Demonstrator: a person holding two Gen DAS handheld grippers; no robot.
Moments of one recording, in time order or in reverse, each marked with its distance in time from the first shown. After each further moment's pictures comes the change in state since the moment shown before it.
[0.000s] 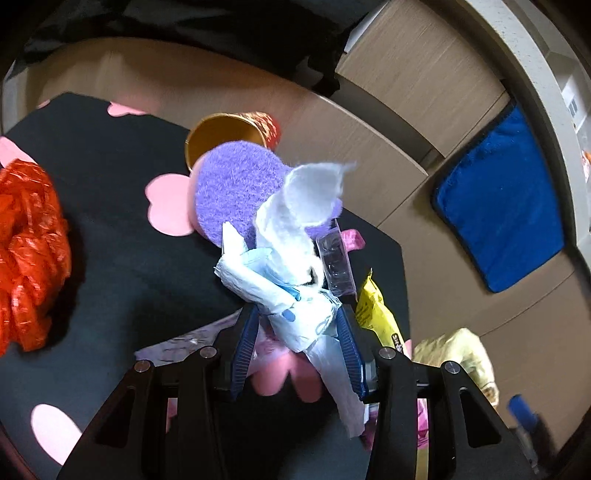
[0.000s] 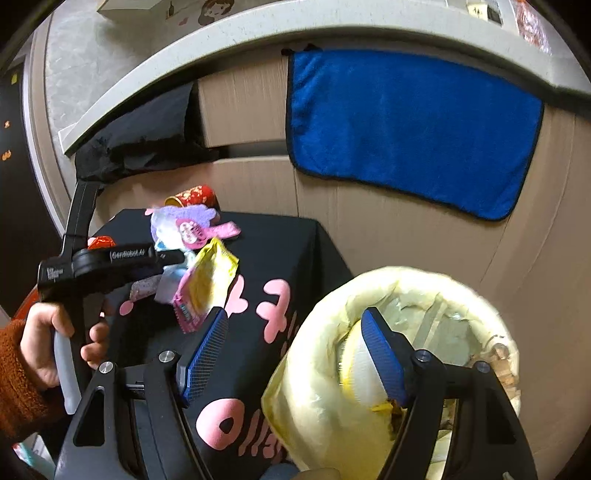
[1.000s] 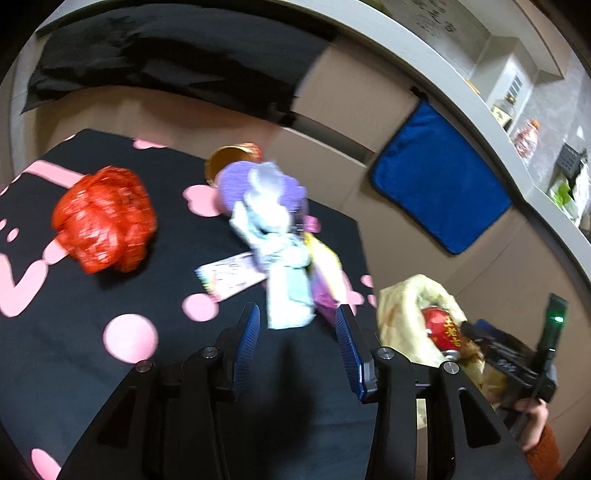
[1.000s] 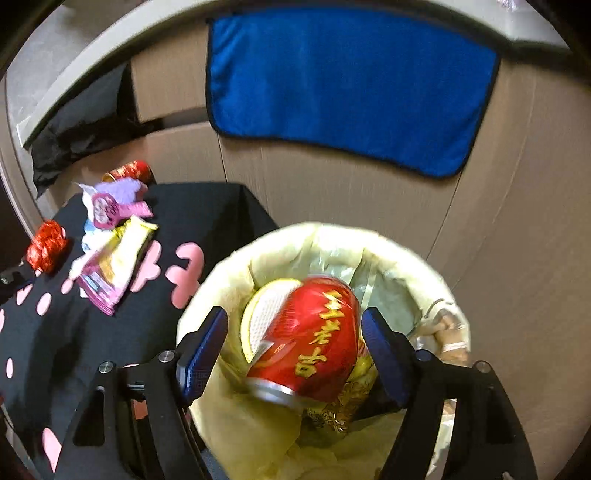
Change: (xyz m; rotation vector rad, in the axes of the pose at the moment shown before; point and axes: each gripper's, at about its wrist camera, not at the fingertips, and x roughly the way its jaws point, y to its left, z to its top) left arm -0.119 0.008 -0.069 0.130 -0.095 -0.042; right arm -0.010 -0.060 -0.010 0.033 0.052 -0.166
